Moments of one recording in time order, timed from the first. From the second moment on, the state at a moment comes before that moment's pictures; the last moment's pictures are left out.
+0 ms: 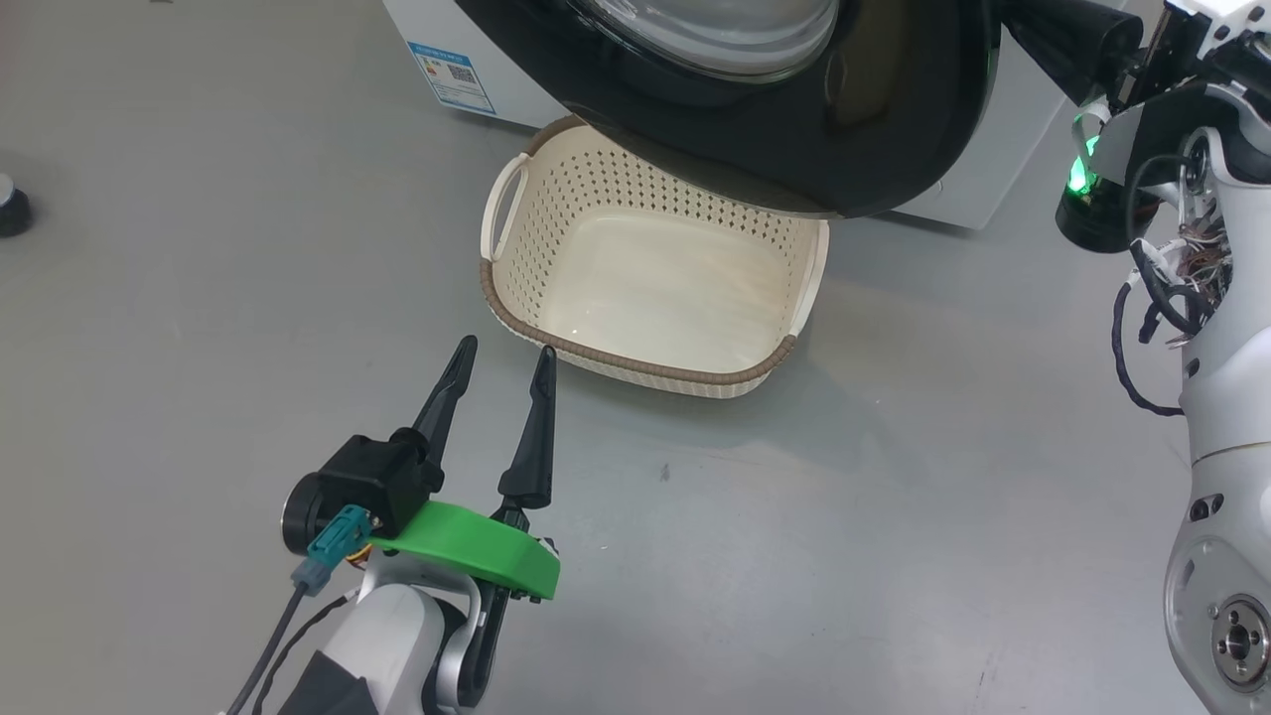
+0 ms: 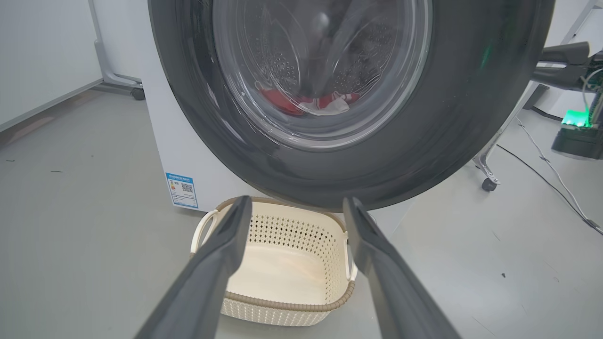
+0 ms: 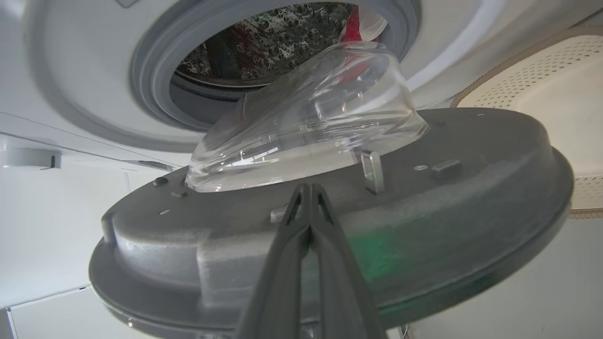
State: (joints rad) left arm -0.30 0.03 -0.49 0.19 -0.54 0.08 -0.25; right arm -1.03 -0.09 -0.19 0.76 1.42 -0.09 0.77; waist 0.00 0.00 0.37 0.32
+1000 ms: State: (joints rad) left arm -0.23 0.03 -0.38 0.22 -0.51 0.08 -0.25; right arm -0.72 -0.23 0.18 0.43 0.84 0.12 0.28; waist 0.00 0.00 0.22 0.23
